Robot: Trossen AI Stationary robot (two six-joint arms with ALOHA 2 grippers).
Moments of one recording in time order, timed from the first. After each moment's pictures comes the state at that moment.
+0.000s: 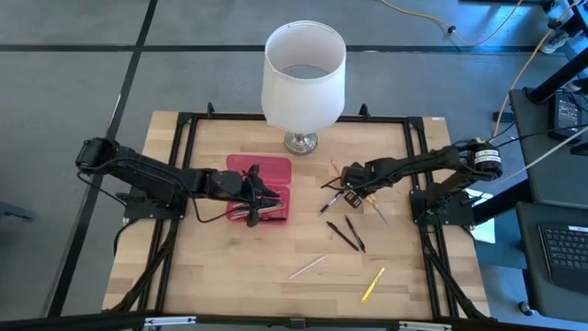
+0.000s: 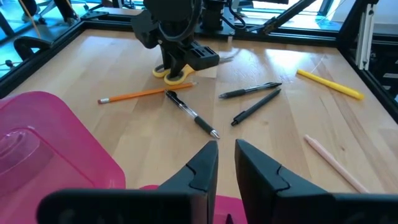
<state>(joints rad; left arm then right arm) -0.11 1.24 0.59 0.25 -0.16 -0.14 -0.14 1.56 0.71 -0.67 0.21 0.62</state>
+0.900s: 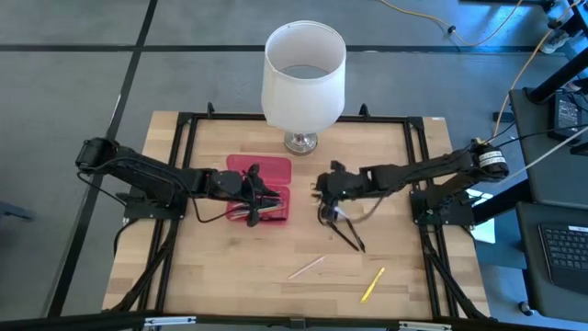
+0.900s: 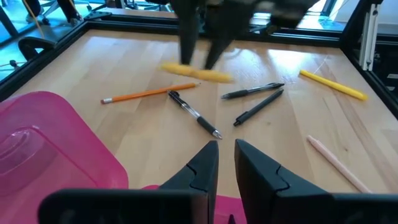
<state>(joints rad) -0.11 1.24 0.59 0.25 -0.17 -0.14 0.09 1.50 0.99 -0.29 0.21 0.20</state>
